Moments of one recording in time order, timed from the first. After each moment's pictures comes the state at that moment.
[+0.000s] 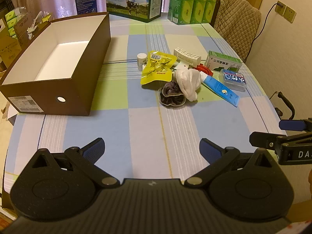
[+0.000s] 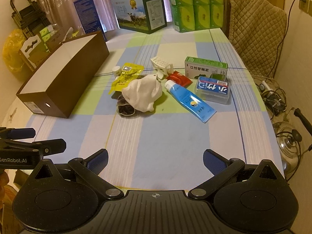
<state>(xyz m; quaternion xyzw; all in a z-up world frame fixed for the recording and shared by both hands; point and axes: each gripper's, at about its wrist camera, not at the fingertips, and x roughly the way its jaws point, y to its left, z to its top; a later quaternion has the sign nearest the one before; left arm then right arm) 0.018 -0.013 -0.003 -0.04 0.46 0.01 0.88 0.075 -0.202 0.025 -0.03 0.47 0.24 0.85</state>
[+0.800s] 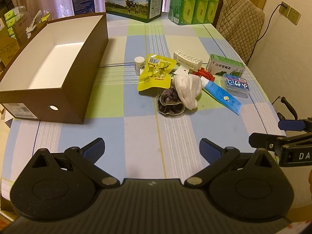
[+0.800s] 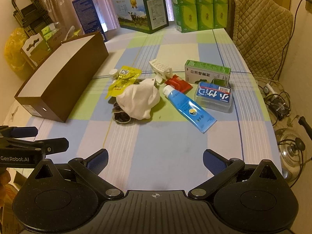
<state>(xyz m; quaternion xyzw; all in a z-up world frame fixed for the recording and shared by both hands) 0.048 -0.021 -0.003 -0.05 0.47 0.03 0.88 0.107 -0.205 0.023 -0.04 0.47 0.26 0.84</state>
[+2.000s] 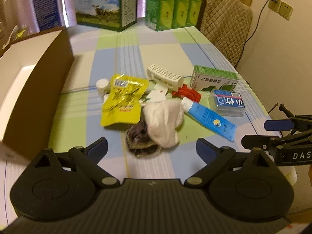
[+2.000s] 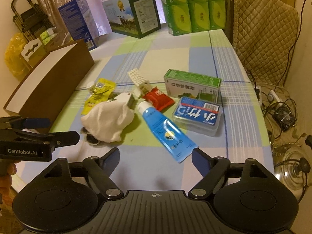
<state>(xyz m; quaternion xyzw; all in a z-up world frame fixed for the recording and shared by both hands) 0.145 -0.063 -0.037 -0.02 0.45 -0.02 0.89 0.192 -0.238 -0.008 -0.03 0.46 0.28 0.84</state>
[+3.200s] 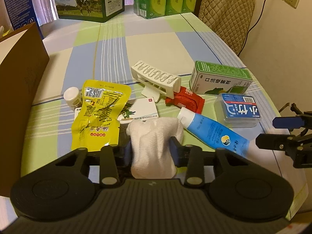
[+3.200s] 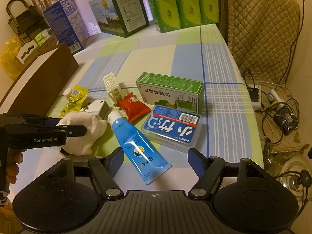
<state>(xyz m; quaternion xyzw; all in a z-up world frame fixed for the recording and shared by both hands) 0.218 -0.084 -0.081 -0.02 0.48 -0.01 0.88 0.249 -0.264 -0.032 -0.02 0.47 0.29 0.83</state>
